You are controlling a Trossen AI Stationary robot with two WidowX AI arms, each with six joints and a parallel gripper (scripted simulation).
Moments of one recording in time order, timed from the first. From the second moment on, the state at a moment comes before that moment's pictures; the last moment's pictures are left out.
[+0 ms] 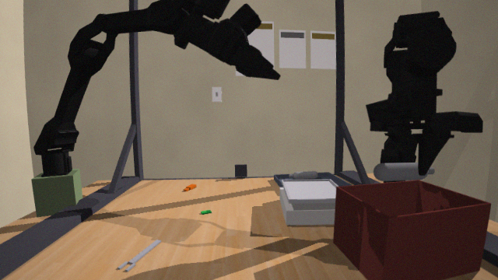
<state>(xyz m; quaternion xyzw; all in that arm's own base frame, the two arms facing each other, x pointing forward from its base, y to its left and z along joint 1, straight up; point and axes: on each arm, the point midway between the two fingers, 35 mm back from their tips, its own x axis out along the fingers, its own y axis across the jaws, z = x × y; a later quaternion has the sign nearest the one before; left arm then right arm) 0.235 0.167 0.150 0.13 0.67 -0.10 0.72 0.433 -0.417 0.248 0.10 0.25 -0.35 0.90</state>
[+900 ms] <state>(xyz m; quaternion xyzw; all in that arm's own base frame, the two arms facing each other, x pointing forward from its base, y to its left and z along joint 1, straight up) 0.225 0.171 0.132 0.12 0.69 -0.12 0.70 0.435 -0.419 0.248 0.10 0.26 -0.35 0.89</state>
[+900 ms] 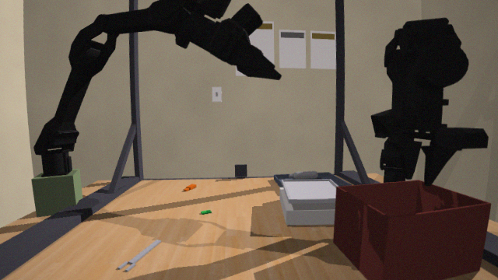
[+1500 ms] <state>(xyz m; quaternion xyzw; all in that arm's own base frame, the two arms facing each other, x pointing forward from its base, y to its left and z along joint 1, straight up) 0.227 0.168 0.190 0.12 0.68 -0.12 0.71 0.434 -0.417 0.246 0.10 0.26 -0.35 0.89</state>
